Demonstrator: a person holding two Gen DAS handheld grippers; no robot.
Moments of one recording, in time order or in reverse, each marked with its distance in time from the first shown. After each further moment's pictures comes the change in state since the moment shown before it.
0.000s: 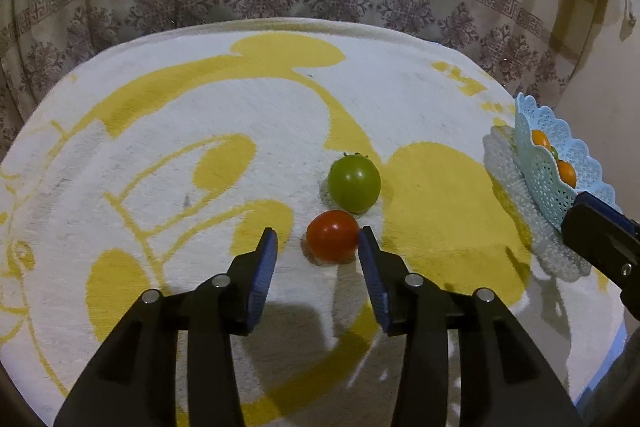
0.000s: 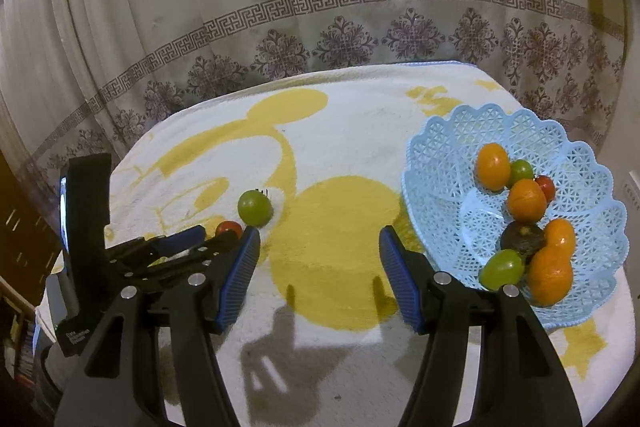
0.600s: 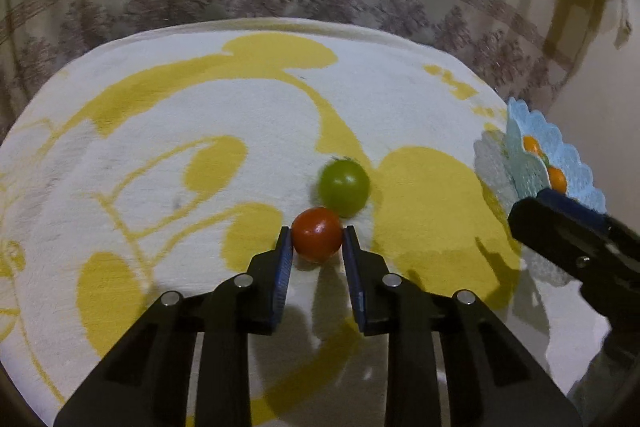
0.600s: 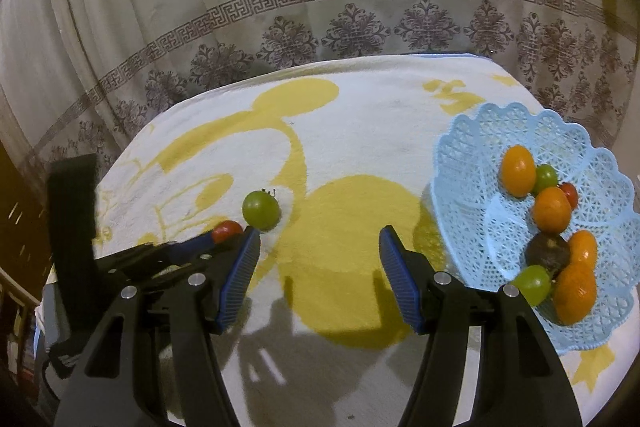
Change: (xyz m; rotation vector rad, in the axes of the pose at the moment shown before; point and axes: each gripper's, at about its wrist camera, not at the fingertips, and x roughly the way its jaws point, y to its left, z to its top) left arm -0.005 0.006 0.002 -0.030 -0.016 -0.026; right arm 0.027 0.013 0.010 -0.016 0.054 0.030
